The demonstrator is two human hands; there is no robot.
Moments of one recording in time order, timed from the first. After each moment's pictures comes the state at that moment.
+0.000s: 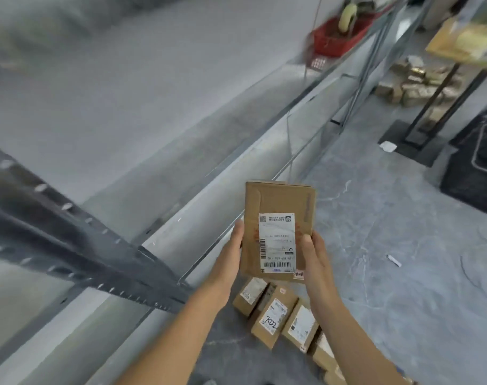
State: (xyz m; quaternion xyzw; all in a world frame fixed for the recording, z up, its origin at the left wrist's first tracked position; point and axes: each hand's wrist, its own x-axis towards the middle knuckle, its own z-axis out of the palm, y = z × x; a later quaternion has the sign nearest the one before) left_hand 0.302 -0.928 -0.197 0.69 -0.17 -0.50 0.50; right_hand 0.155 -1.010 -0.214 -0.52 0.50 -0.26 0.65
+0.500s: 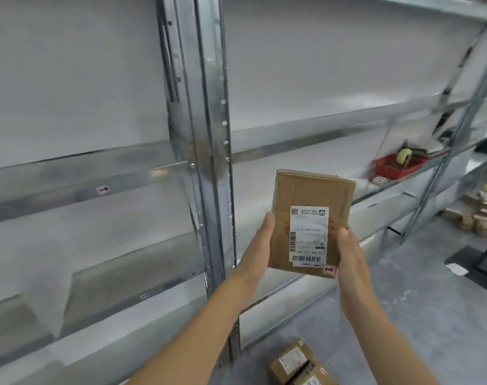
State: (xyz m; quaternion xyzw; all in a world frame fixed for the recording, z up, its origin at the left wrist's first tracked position) left_hand 0.238 -0.722 0.029 0.67 -0.26 -0.30 0.62; right_hand 0.138 -0.858 -0.009 -0.62 0.30 -0.35 0.63
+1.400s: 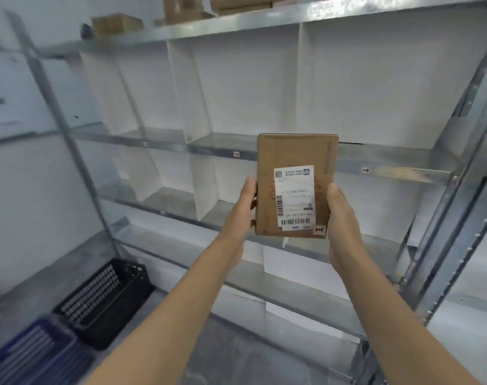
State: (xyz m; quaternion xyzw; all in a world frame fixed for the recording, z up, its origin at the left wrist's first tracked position) left_hand 0.105 -0.345 0.108 0.72 0.07 0.10 0.68; right_hand 0.179 -0.504 0.082 -0.66 -0.10 -0.04 0.74
